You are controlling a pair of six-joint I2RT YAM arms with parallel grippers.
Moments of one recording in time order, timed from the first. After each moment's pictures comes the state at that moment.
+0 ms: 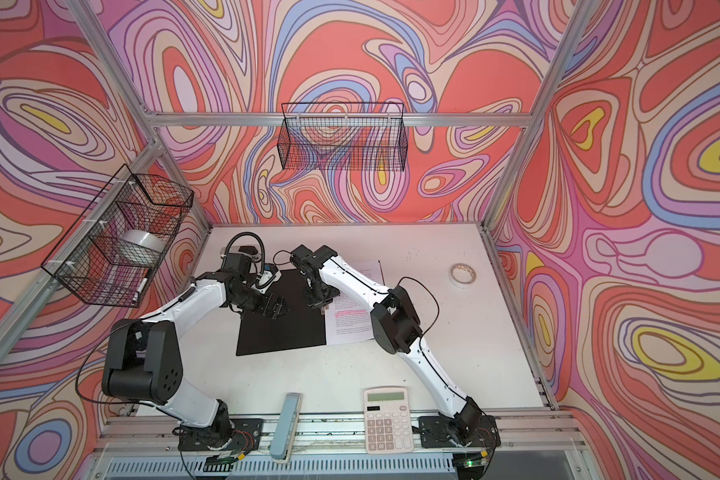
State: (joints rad) left arm -0.08 1.59 1.04 -0.69 0.38 0.22; right arm 0.79 2.49 2.38 -1.31 -0.05 0.37
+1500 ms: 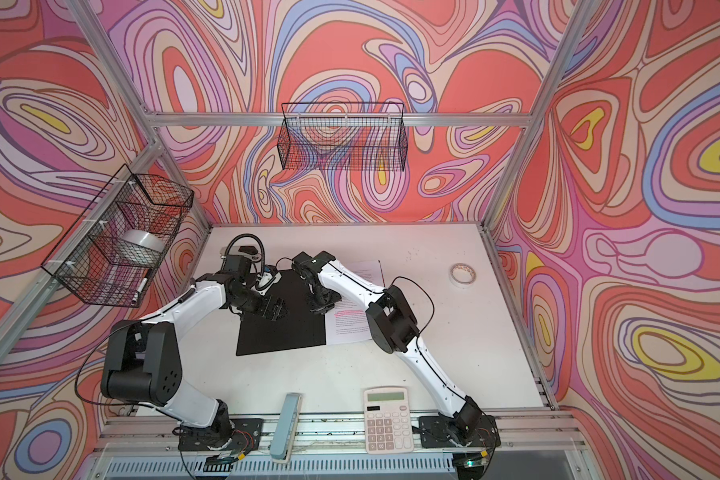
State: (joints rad) left arm -0.08 1.58 1.02 -0.69 0.38 0.22; right arm 0.79 2.54 2.34 -1.29 -0.04 0.36
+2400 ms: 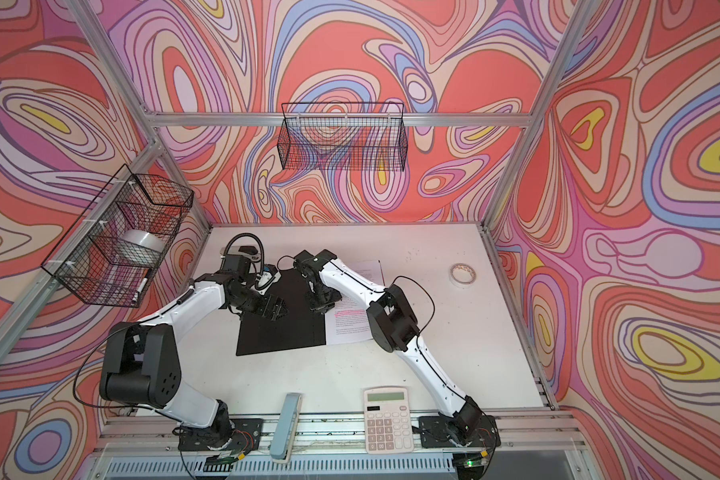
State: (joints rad) left arm -0.08 1.57 1.02 -0.69 0.38 0.22; right arm 0.78 2.55 2.36 -1.30 -0.08 0.35
